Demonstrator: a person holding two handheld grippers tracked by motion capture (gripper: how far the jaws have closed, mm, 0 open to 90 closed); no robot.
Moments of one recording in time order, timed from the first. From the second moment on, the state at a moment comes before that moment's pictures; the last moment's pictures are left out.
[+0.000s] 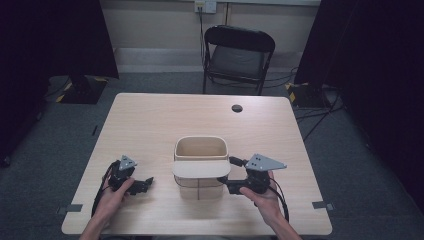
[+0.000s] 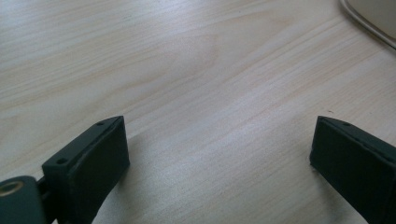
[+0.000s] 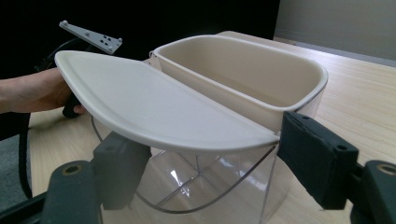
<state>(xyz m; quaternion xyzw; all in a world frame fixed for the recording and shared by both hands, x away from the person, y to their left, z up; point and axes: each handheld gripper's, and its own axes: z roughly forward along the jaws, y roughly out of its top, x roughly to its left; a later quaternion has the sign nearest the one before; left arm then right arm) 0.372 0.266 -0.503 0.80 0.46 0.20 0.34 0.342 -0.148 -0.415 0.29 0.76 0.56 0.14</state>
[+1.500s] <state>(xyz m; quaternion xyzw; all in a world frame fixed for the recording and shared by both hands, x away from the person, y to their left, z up) 0.372 0.266 -0.503 0.80 0.46 0.20 0.34 0.348 -0.142 -0.401 0.26 0.76 0.58 0.13</state>
